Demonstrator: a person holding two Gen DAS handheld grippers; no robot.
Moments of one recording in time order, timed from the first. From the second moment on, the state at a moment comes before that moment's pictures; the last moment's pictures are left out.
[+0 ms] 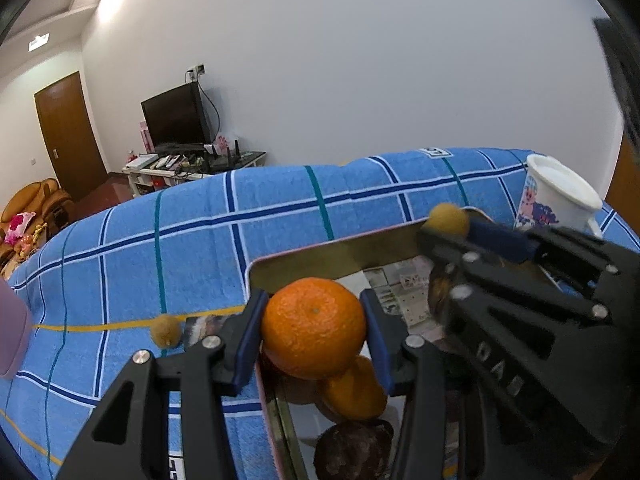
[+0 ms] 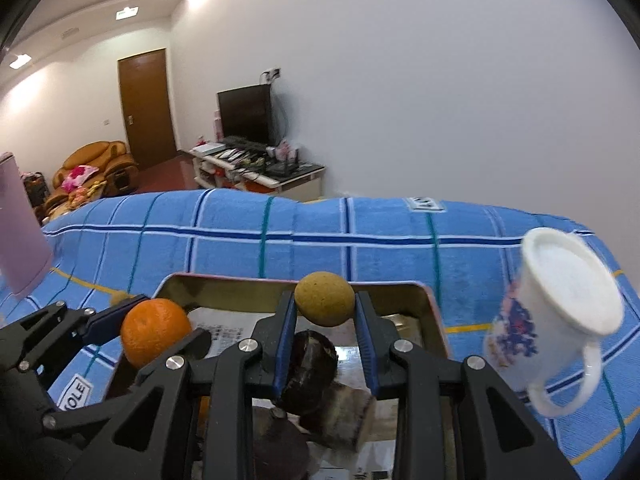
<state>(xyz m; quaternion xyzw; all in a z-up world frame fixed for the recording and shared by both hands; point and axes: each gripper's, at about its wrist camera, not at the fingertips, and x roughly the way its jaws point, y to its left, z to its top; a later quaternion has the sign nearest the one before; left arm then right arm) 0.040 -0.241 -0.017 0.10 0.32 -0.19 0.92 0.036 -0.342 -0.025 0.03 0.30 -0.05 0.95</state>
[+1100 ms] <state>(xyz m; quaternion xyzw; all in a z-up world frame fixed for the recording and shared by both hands) 0.022 -0.206 0.007 0.08 0.27 -0.17 0.95 0.011 -0.346 -0.019 0.09 0.24 -0.04 0.97</state>
